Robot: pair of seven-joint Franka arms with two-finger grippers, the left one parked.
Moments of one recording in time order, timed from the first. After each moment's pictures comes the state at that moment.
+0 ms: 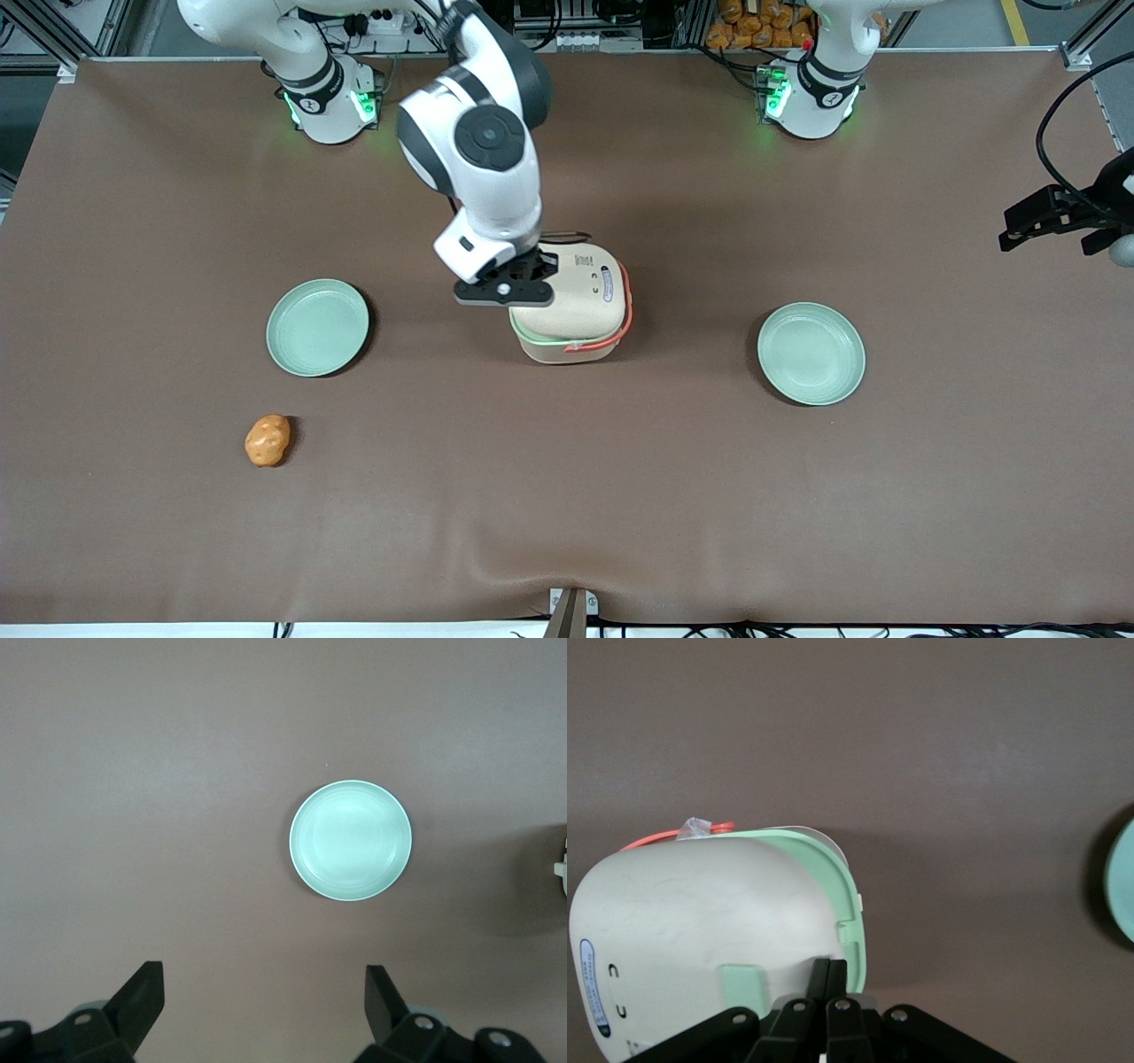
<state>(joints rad) 0.78 0.42 -0.10 -1.47 0.02 1.88 0.73</state>
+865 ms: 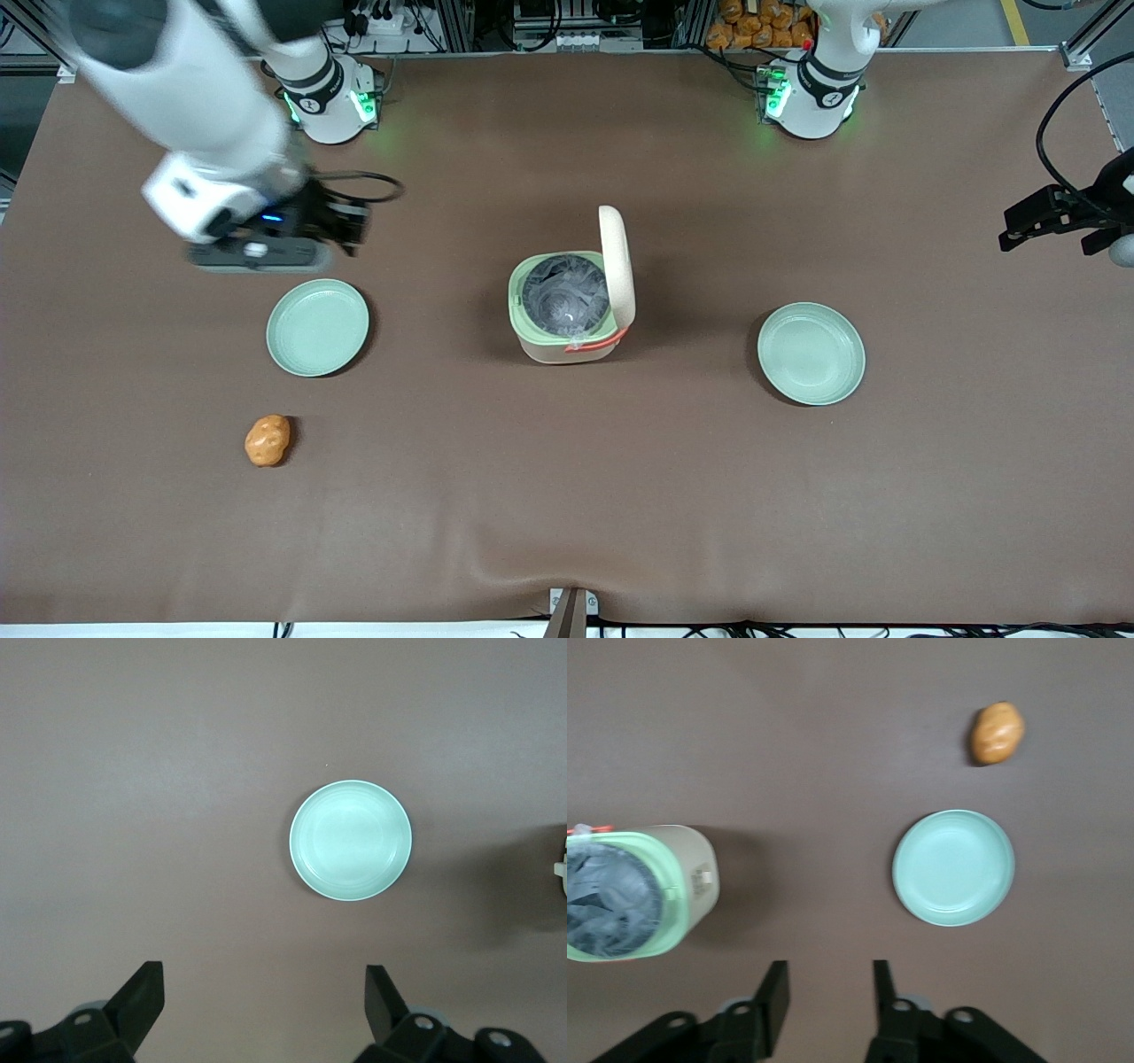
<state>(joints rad) 0.46 0.14 -0.11 -1.40 0.02 1.49 0.35</state>
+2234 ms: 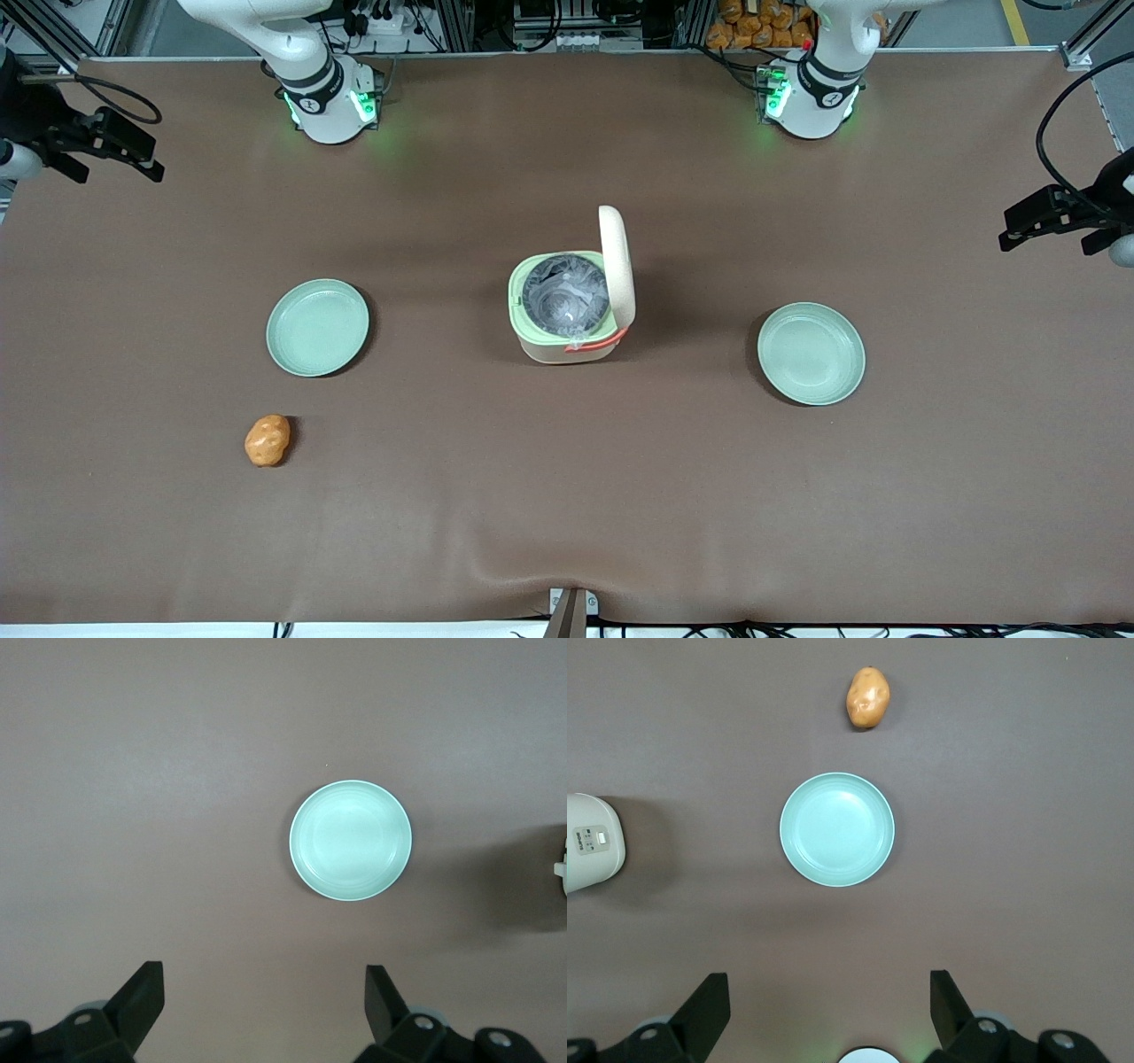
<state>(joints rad) 0.12 -0.24 -0.11 -1.79 0.02 1.52 0.03</state>
